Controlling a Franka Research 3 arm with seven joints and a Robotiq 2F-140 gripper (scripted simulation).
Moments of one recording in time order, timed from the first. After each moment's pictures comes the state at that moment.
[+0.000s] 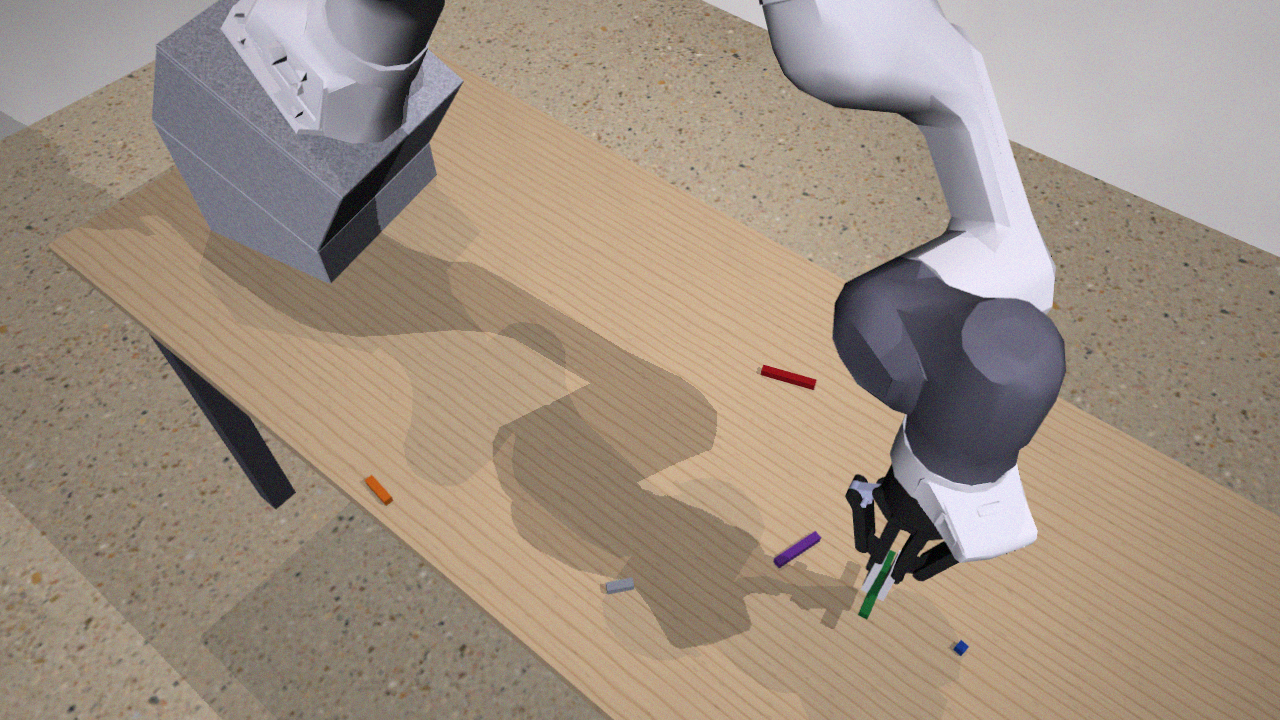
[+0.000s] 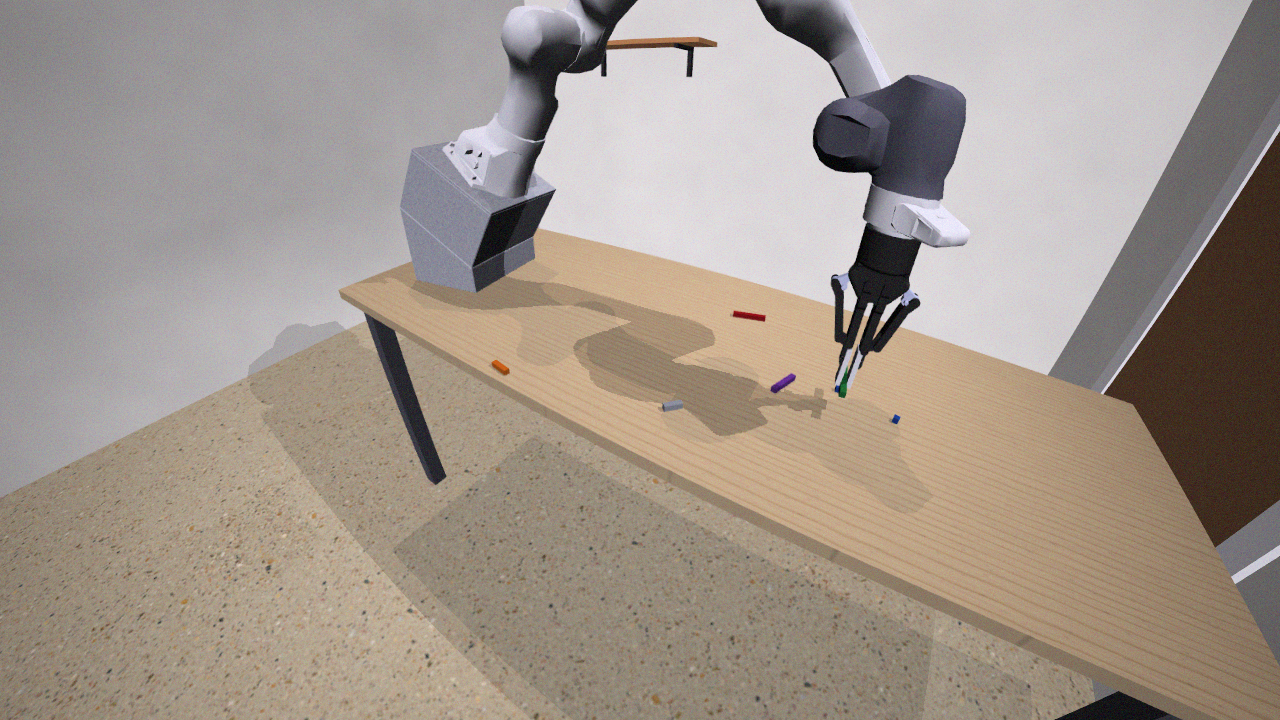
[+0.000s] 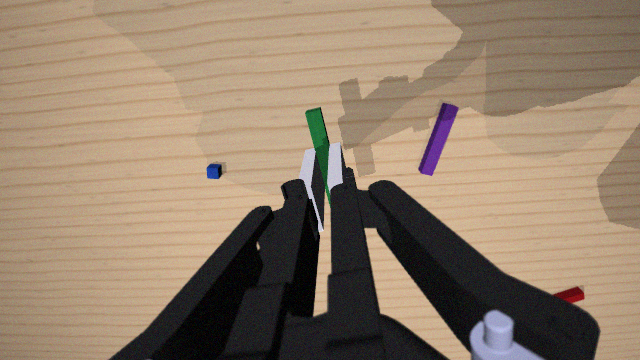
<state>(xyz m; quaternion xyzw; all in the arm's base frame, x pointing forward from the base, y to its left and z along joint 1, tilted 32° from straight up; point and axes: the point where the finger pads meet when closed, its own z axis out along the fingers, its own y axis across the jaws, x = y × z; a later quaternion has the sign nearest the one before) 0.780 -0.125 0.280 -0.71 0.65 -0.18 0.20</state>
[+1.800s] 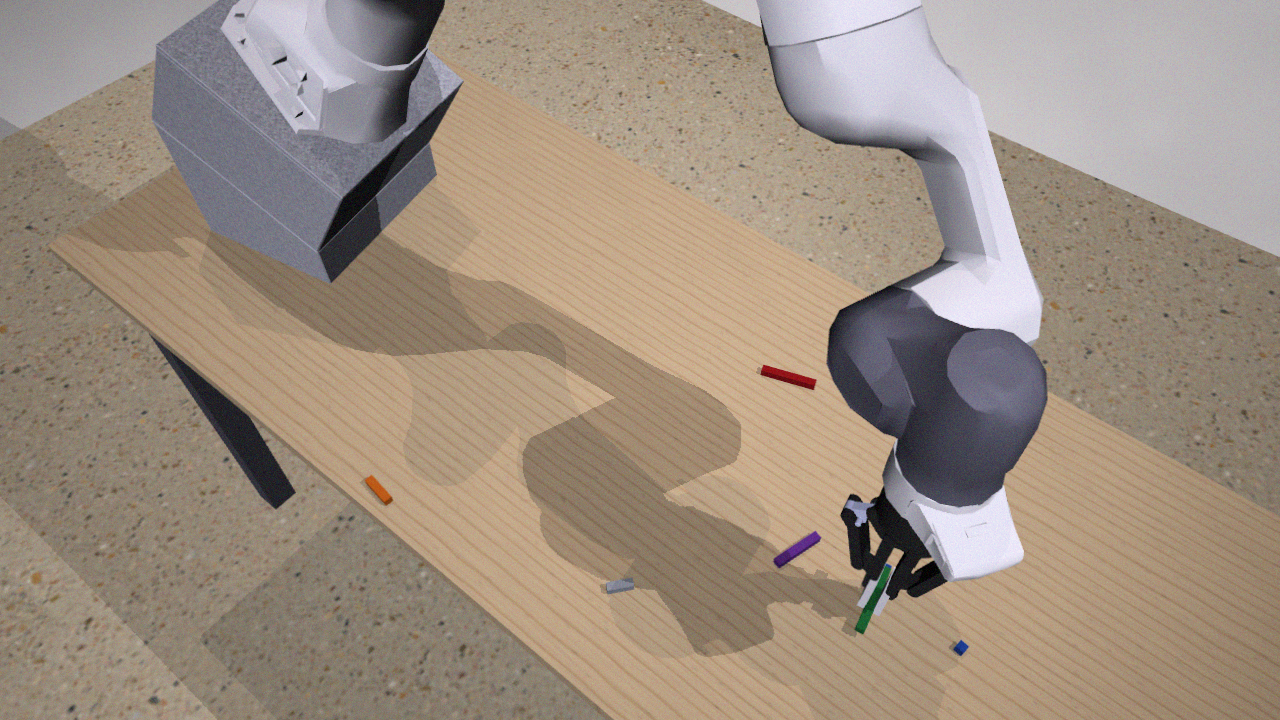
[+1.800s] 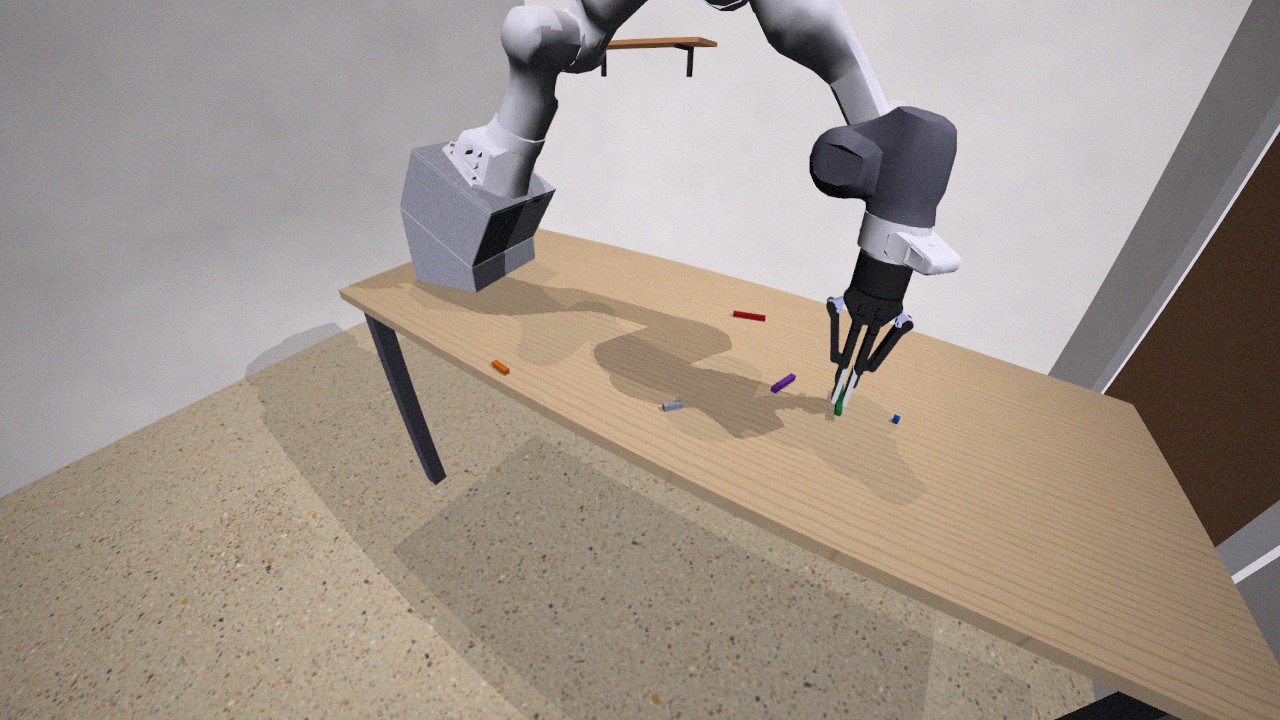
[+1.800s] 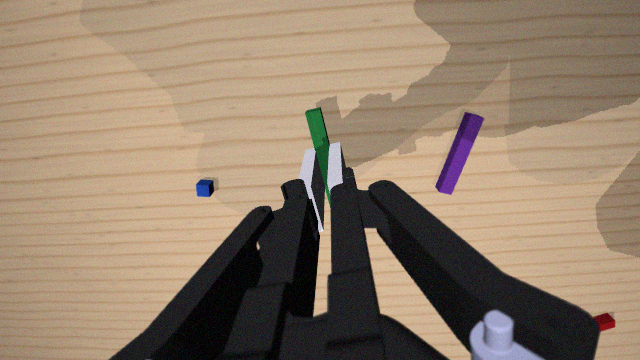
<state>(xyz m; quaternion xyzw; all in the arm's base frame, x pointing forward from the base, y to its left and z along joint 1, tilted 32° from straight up) 0.801 -0.124 0.252 -0.71 0.65 -0.18 0.20</state>
